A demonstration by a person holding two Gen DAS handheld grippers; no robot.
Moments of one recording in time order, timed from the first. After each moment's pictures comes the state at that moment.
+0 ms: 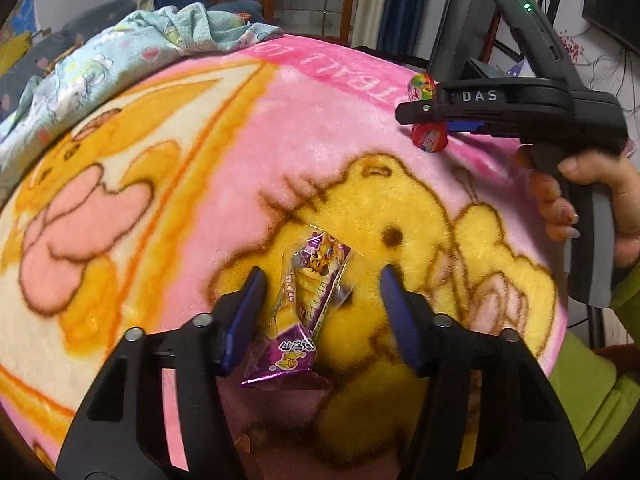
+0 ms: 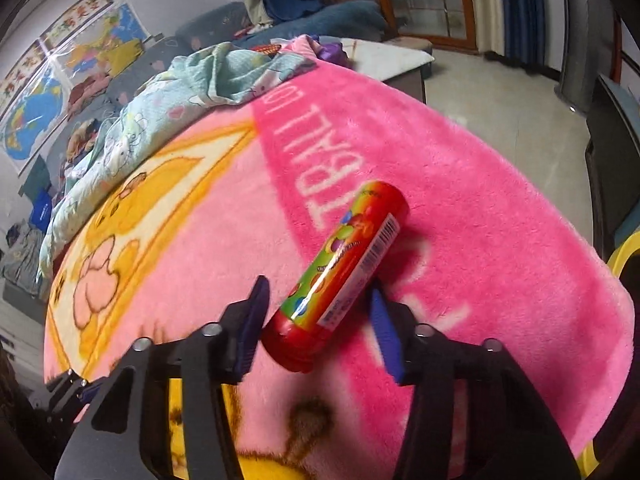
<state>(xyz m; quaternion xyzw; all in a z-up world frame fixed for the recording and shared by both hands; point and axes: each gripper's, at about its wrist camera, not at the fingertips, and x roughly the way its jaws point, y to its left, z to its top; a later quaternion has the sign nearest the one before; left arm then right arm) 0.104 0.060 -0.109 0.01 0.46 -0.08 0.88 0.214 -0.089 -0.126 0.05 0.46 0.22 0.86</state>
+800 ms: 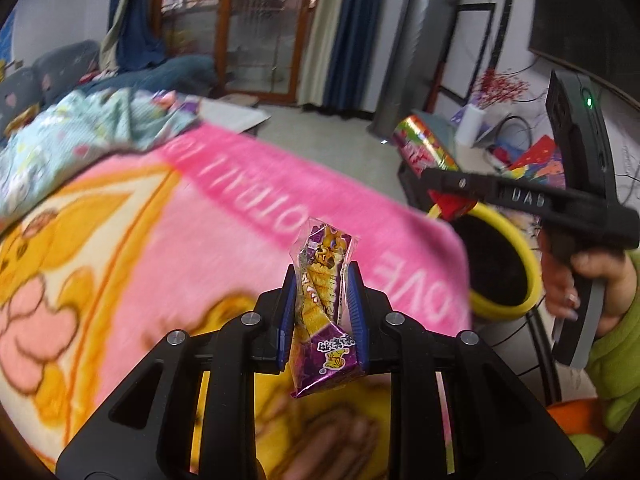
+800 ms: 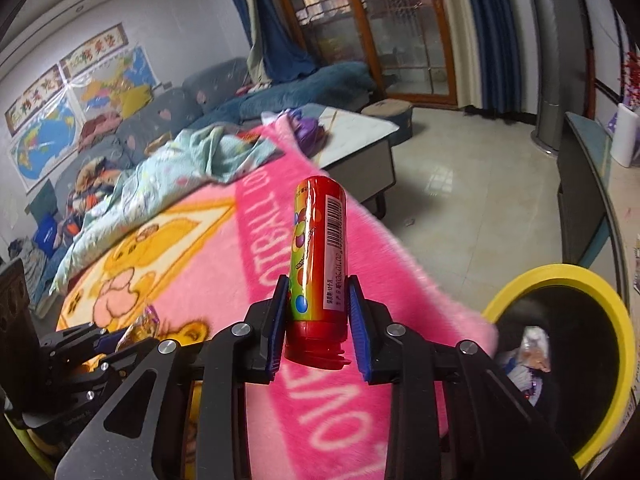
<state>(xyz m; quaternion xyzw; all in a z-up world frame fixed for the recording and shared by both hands) 0.132 -0.029 -0.038 -0.01 0.36 -0.18 0.92 0.167 -0.209 -0.049 0.07 0.36 0.21 0.91</state>
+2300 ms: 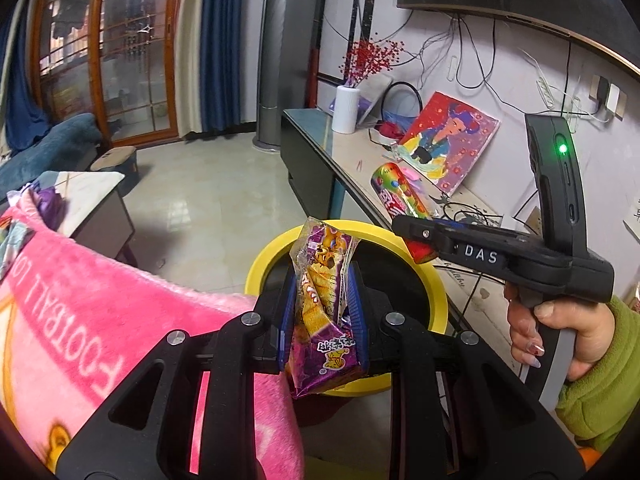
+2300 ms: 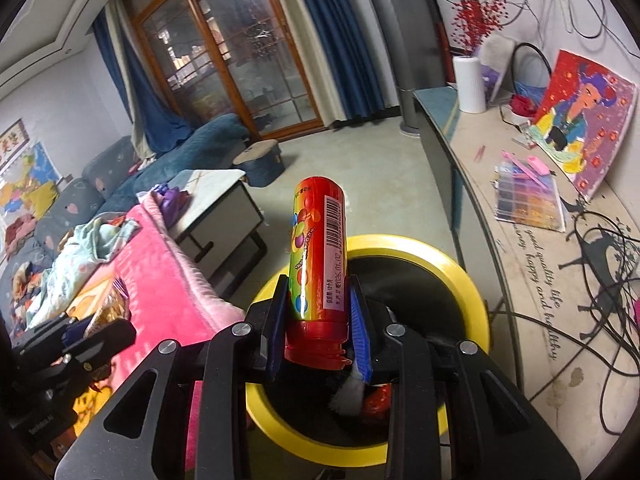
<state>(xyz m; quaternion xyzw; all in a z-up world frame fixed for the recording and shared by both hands) 0.153 -0.238 -0.024 0.07 0.32 -0.35 0.88 0.105 -0.422 -0.075 0.17 0.32 0.00 0.93</state>
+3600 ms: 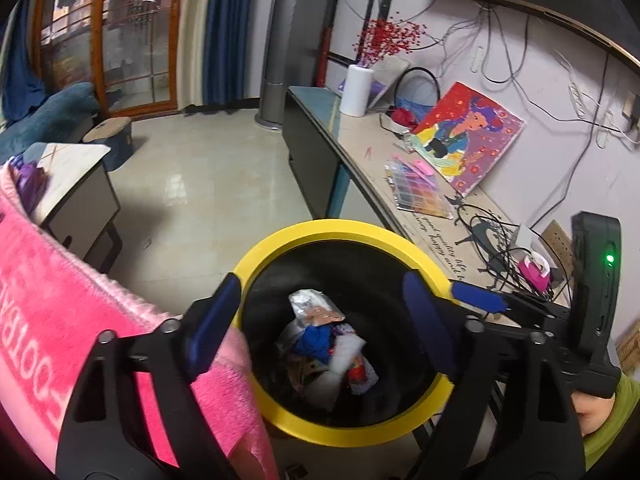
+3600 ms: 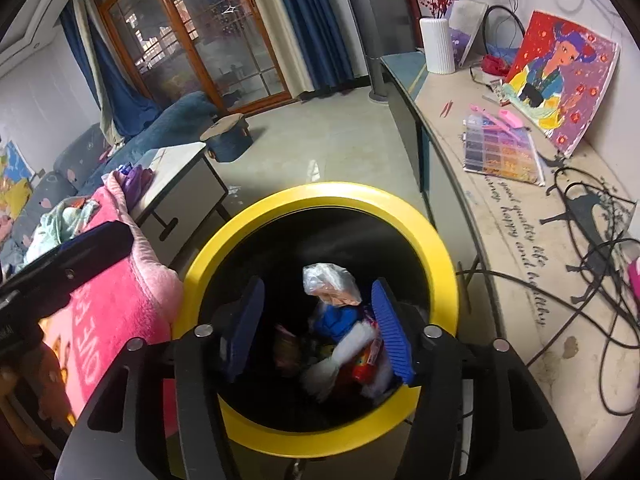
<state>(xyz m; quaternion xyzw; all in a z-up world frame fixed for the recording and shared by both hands) 0.211 -0.287 -0.055 0.05 0.37 -0.33 0.87 0.105 -0.449 -0.129 0.17 0.37 -0.04 0.91</state>
